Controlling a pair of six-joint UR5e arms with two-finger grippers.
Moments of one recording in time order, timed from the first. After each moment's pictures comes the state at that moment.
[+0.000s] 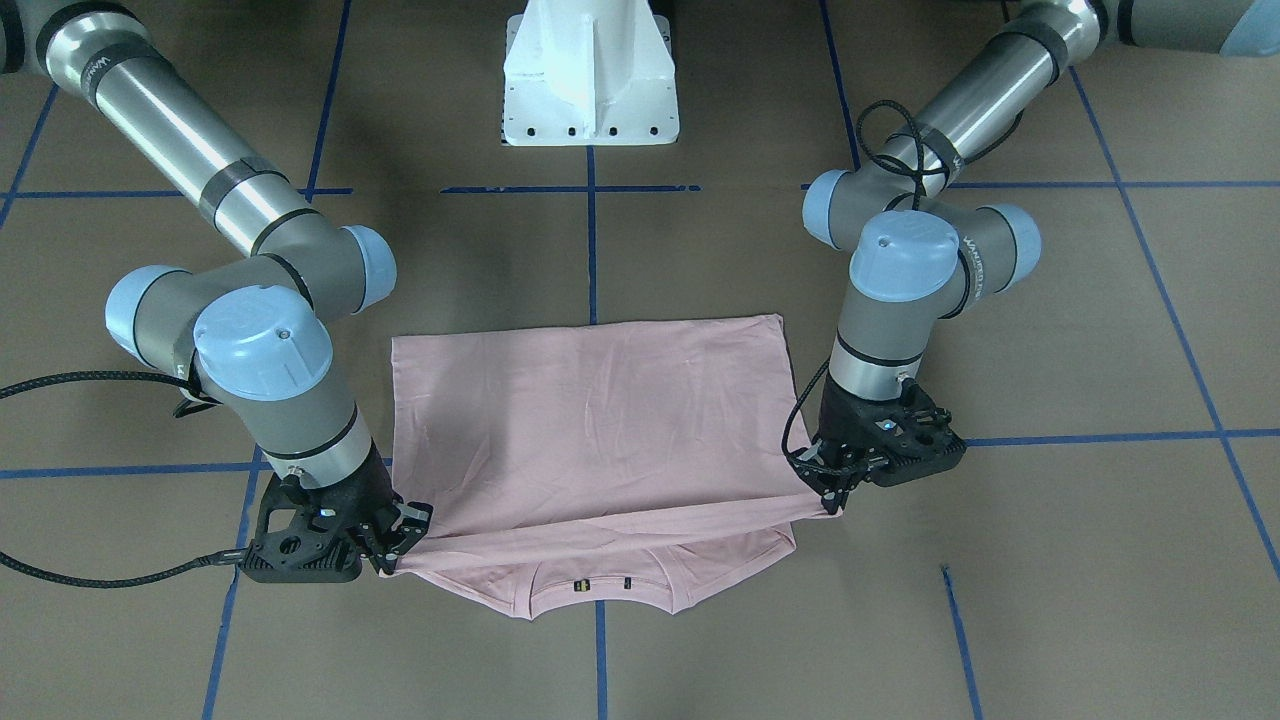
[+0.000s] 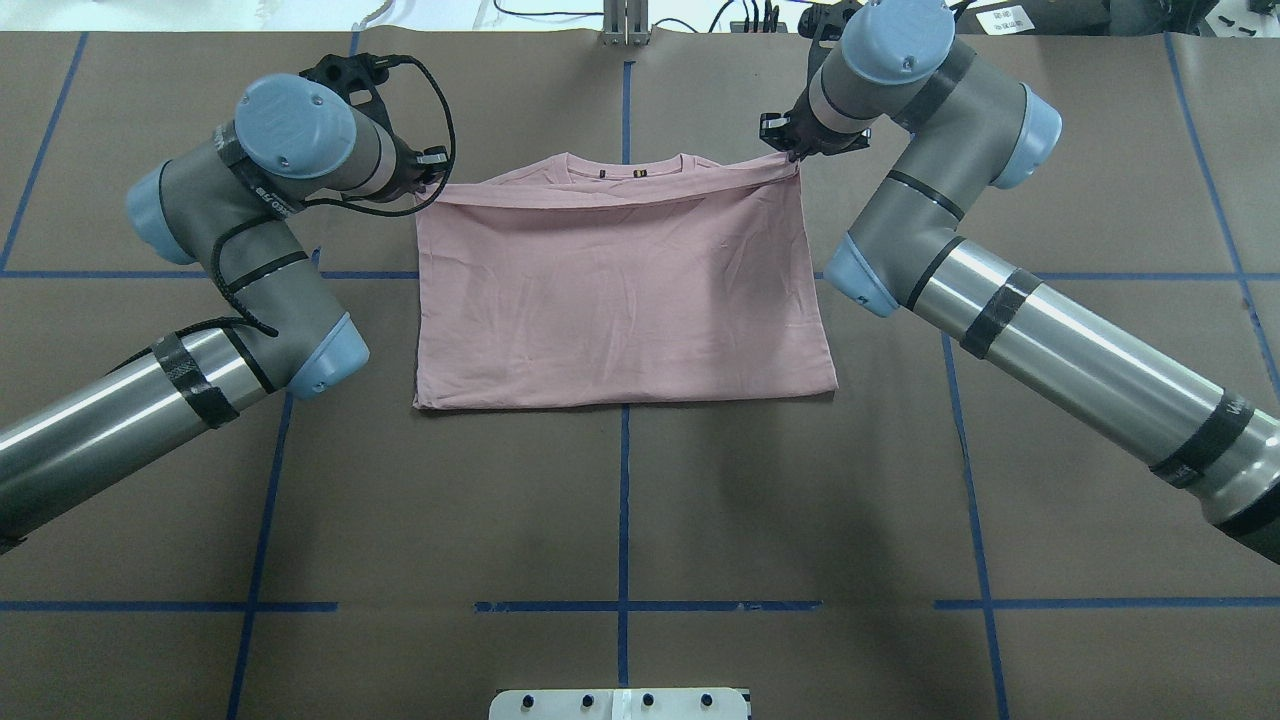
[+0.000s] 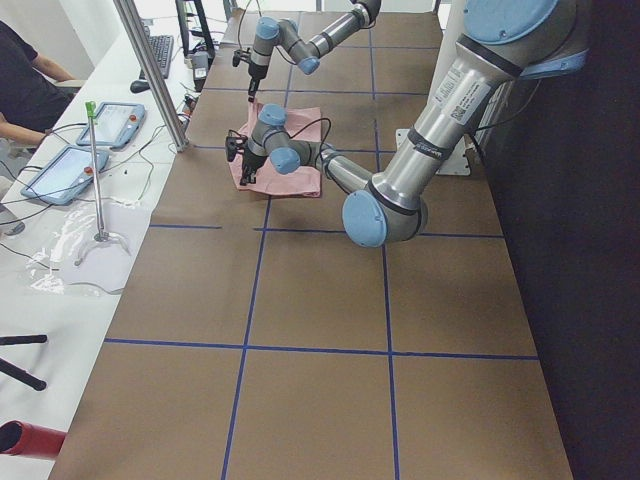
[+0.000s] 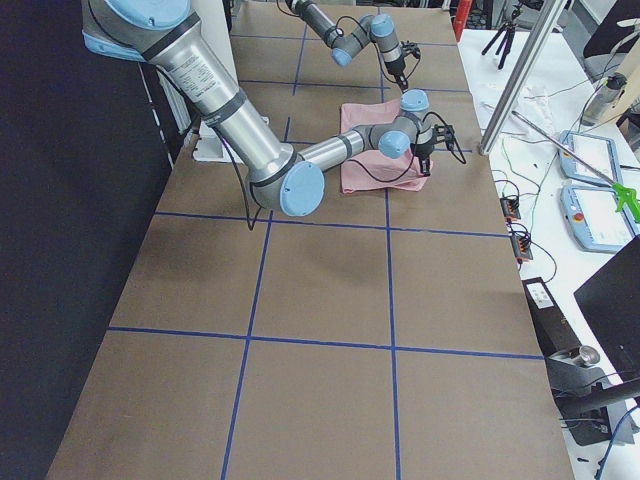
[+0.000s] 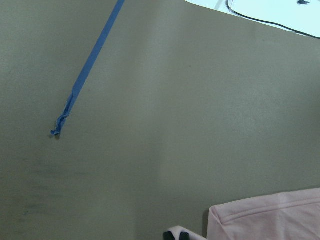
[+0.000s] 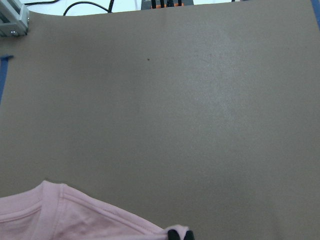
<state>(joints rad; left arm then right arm) -0.79 -2.22 -1.33 -2.06 -1.69 -1.33 0.85 -0.79 1.16 -1.10 1.85 1.06</state>
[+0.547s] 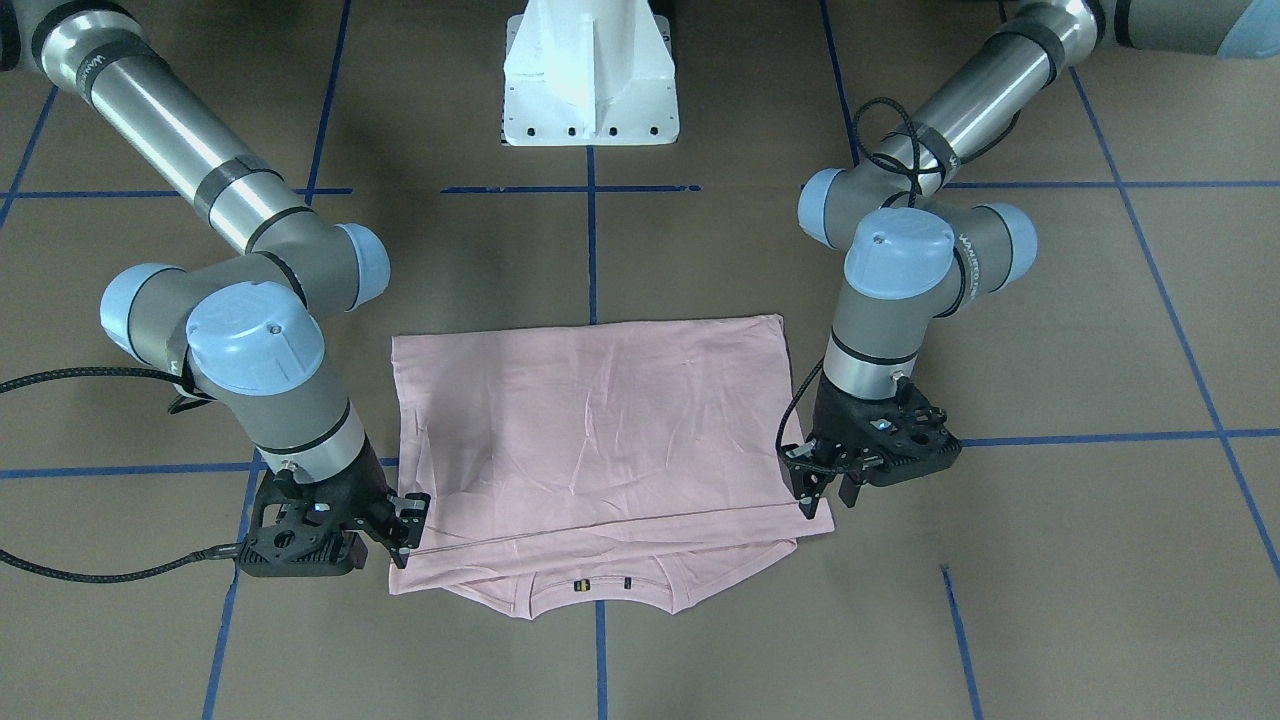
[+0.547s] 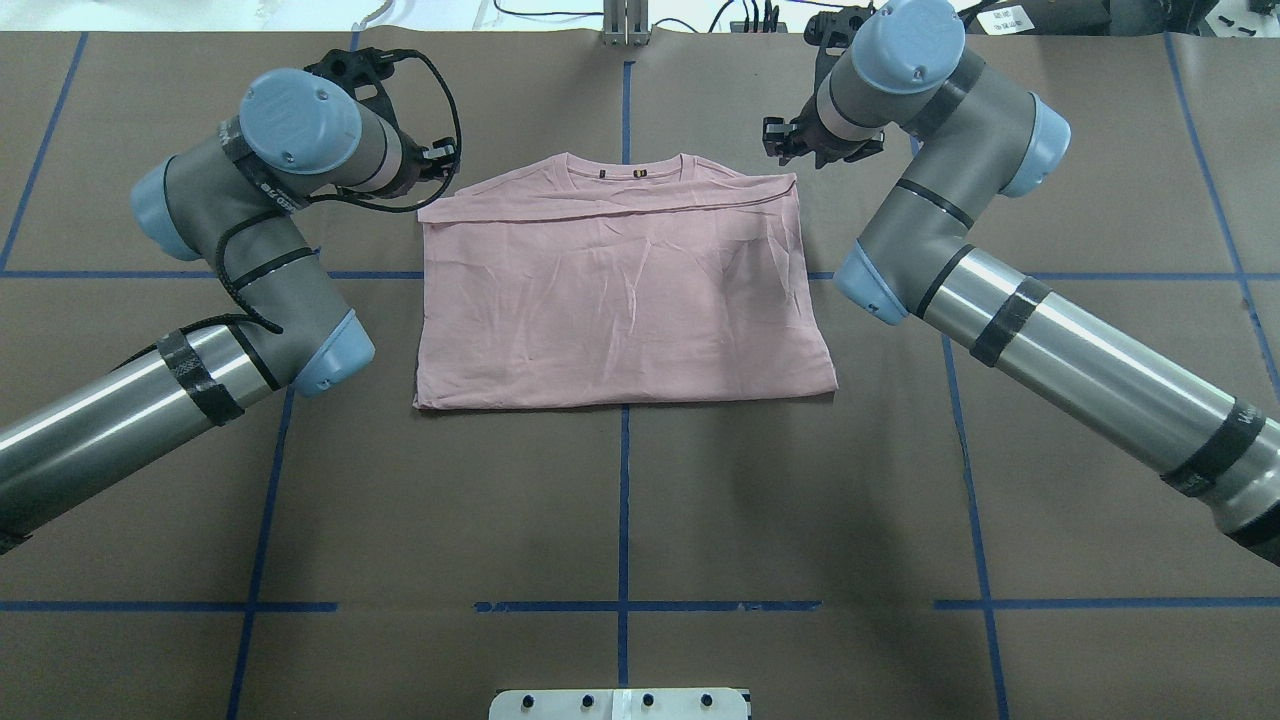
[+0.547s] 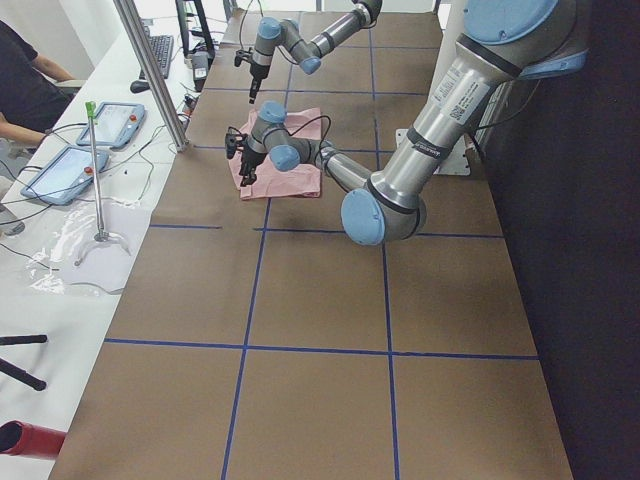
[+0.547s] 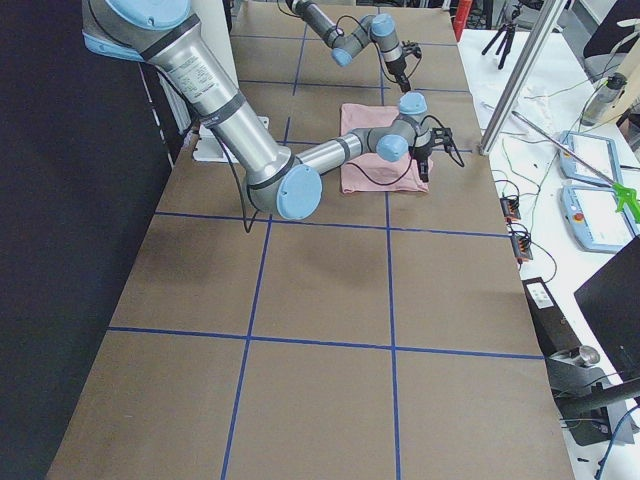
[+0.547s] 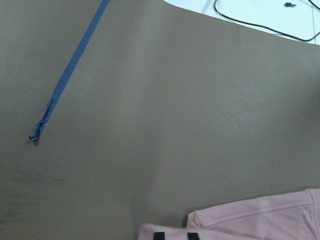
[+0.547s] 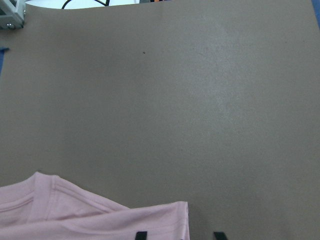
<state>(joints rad) -0.79 -2.23 -1.33 -2.06 -1.69 -1.33 0.85 -0.83 1.17 -1.06 1.87 1.04</state>
